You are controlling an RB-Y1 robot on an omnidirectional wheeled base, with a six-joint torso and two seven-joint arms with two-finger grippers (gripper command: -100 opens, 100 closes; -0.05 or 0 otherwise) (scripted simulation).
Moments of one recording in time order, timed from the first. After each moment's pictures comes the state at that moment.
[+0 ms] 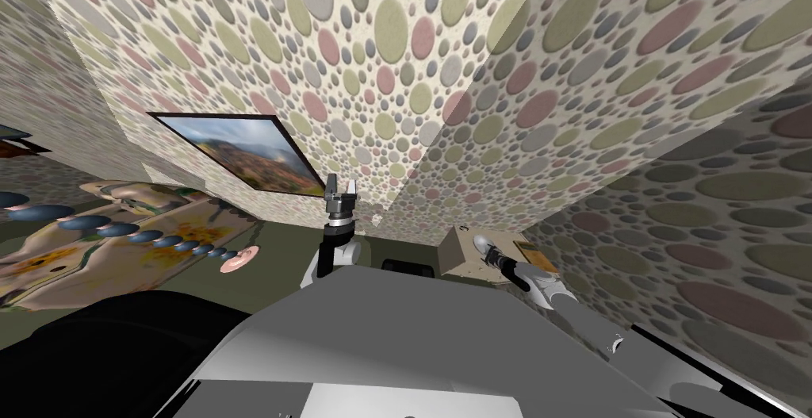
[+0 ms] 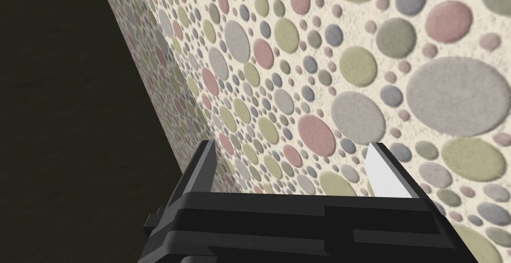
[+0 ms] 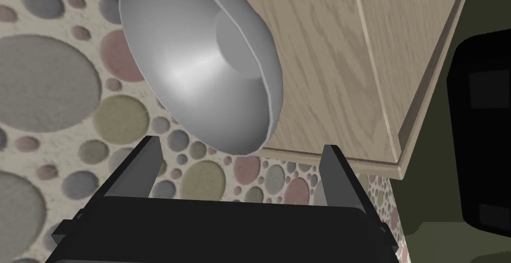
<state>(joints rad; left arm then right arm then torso) 0.49 0.03 0.00 -2.22 0.03 -0.62 0.03 -0.11 -0.88 0.69 -0.76 0.77 -0.17 0.84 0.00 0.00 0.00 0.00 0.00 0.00</state>
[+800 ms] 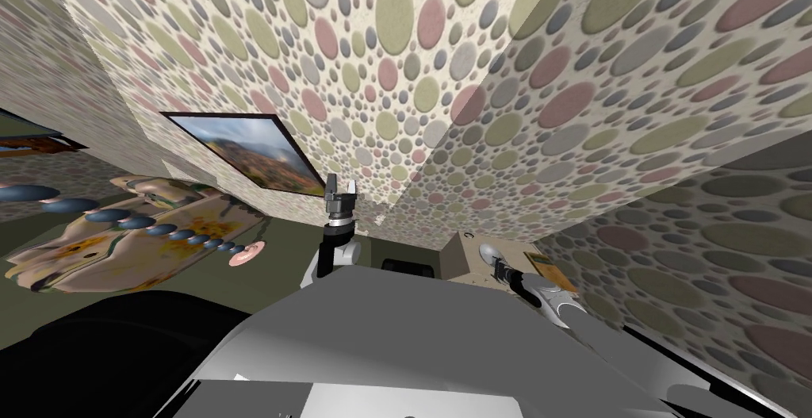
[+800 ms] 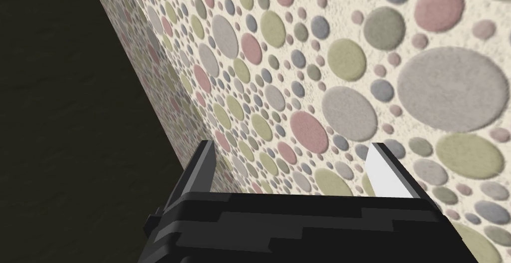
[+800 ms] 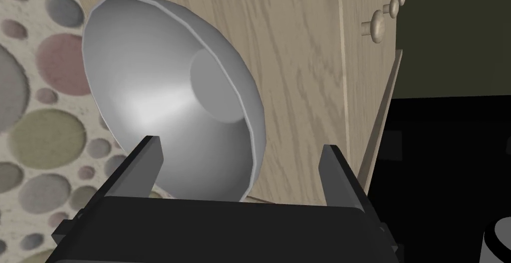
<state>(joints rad) 0.49 0.03 0.00 -2.22 0.03 -0.62 0.03 -0.09 -0.86 0.75 -0.62 0.84 -0.21 0.95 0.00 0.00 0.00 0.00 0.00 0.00</state>
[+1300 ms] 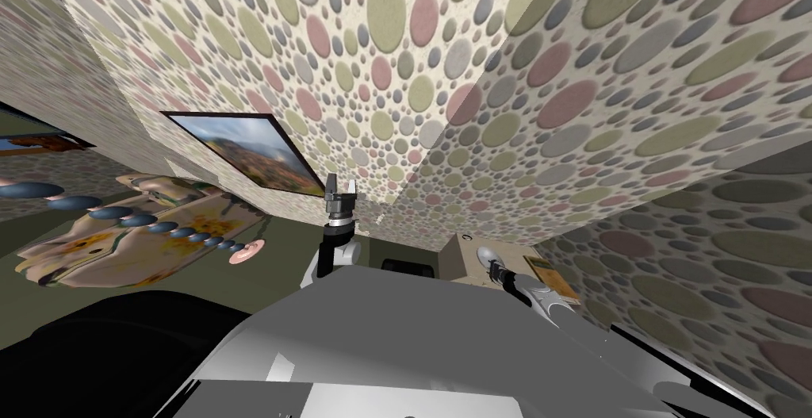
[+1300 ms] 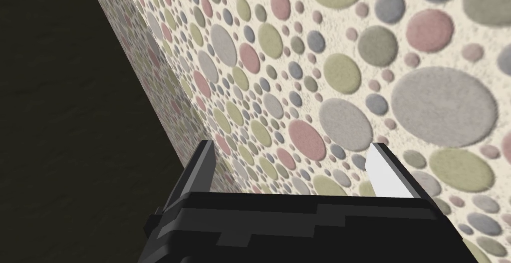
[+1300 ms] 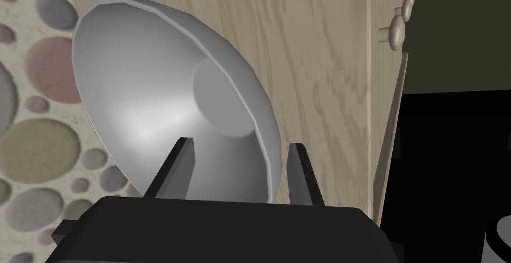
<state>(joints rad) 0.49 0.03 0.00 -2.22 0.03 -0.62 0.03 -0.09 -0.82 0.77 -0.63 0.85 -0.15 0.94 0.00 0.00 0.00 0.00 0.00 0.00</state>
